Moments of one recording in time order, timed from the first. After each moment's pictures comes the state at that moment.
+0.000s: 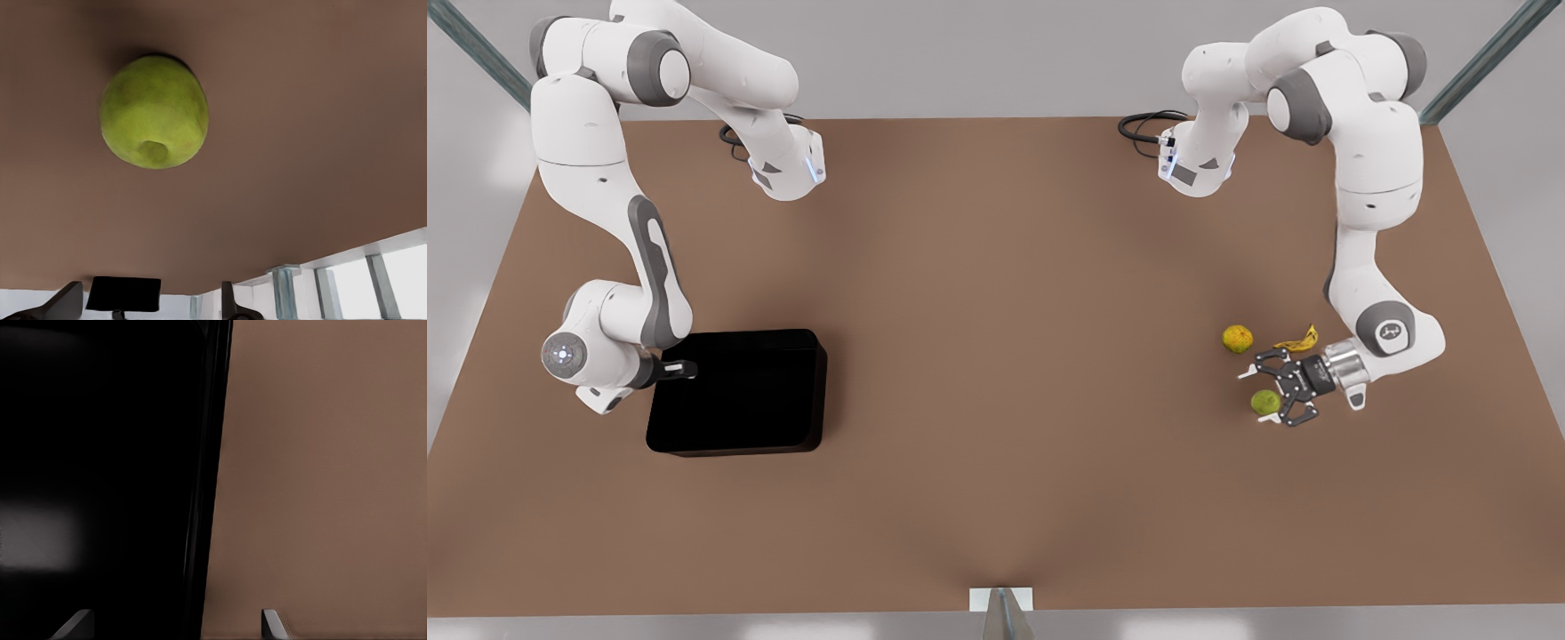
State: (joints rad) left arm -0.05 0.63 0.38 -1.88 -1.37 1.82 -0.70; right arm -0.19 0.50 -0.05 -1.95 -0.10 2.25 -0.30
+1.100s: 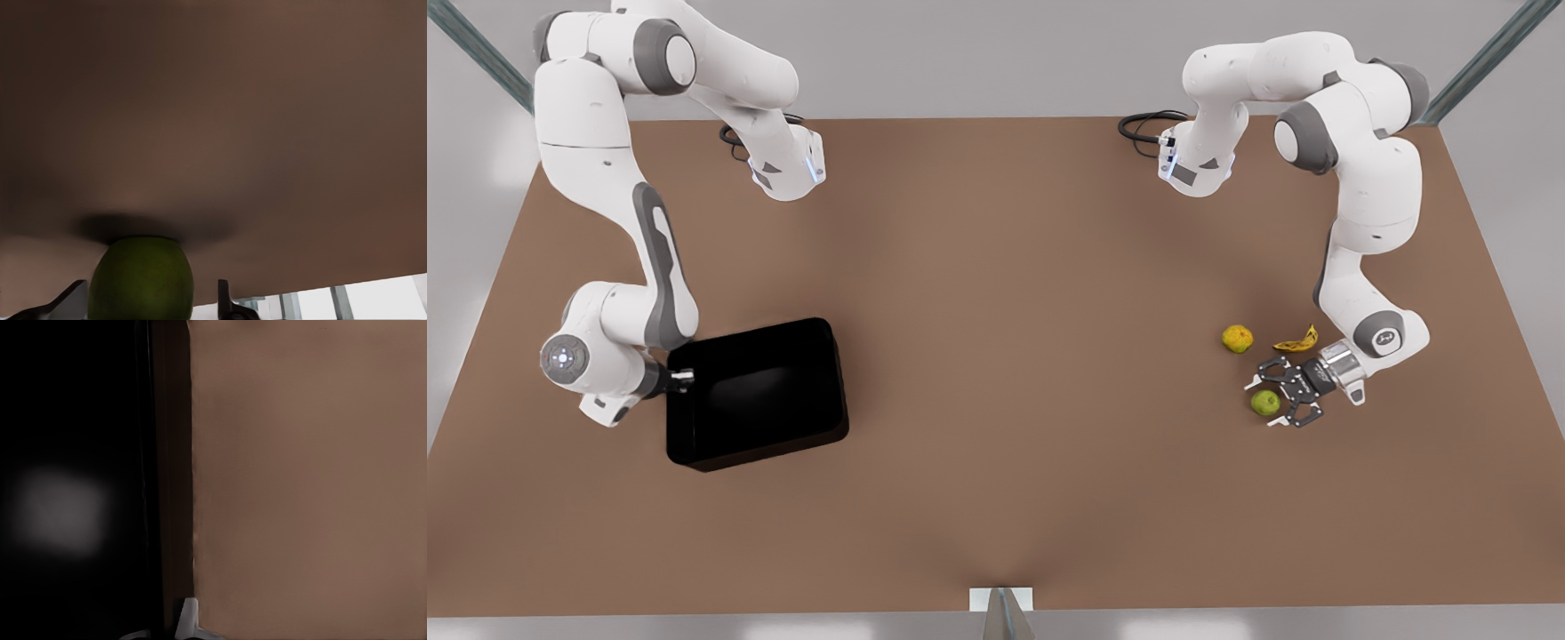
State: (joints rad) left arm 0.04 0.77 0.34 -1.88 -1.50 1.88 -0.53; right arm -0.13 0.46 0.04 -1.81 -0.10 2.15 -0.34
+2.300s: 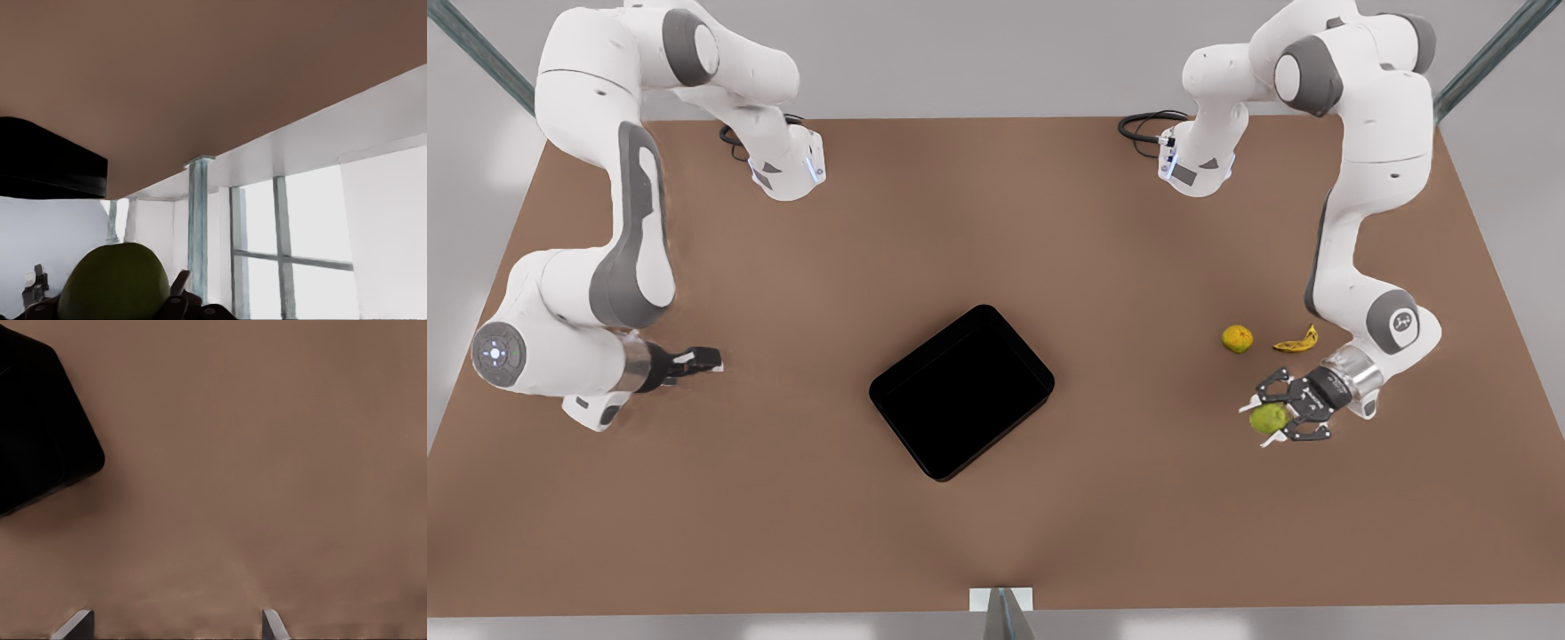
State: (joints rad) left arm 0.03 0.51 0.13 -1.87 -1.79 1.99 -0.84; right arm -0.05 0.39 -0.02 -1.37 0.06 1.49 -0.28
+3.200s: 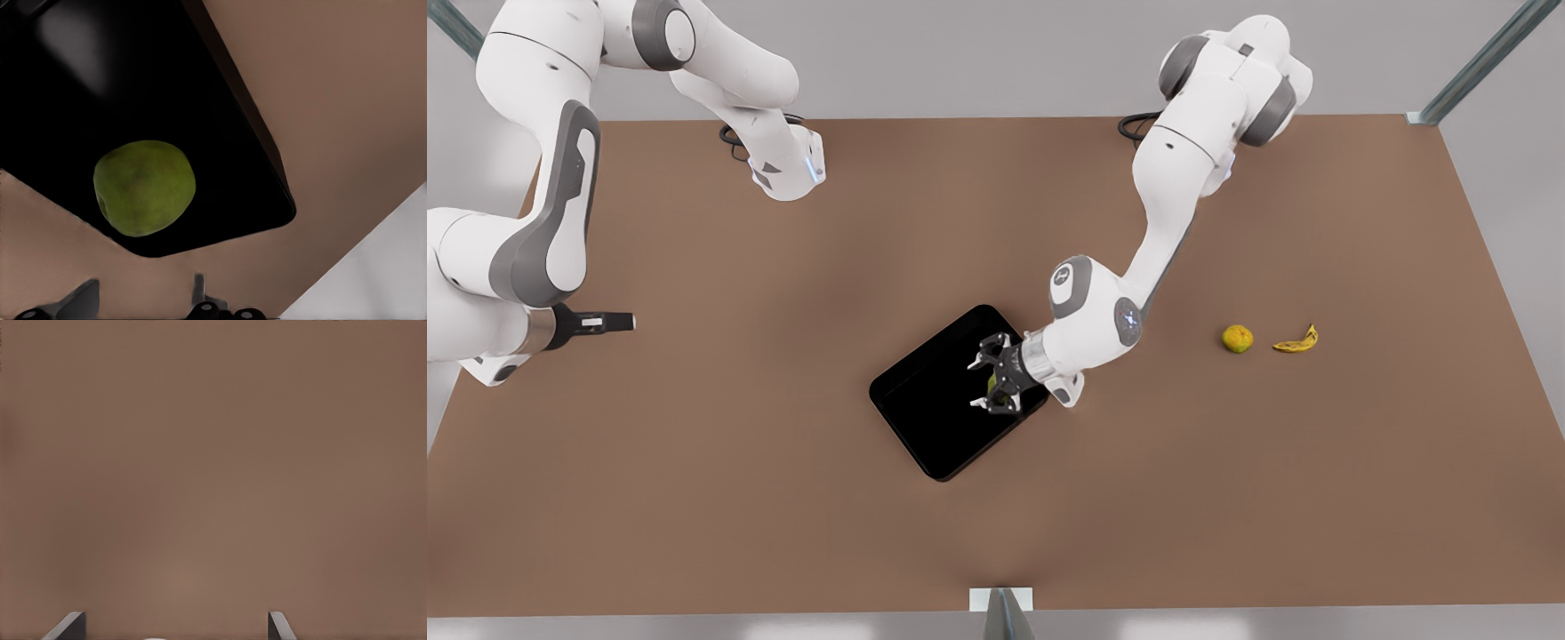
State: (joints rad) left arm -0.57 0.73 -0.12 -1.34 -0.80 2.49 -1.83; right arm -0.16 0.35 -0.02 -1.40 -0.04 1.37 -0.24
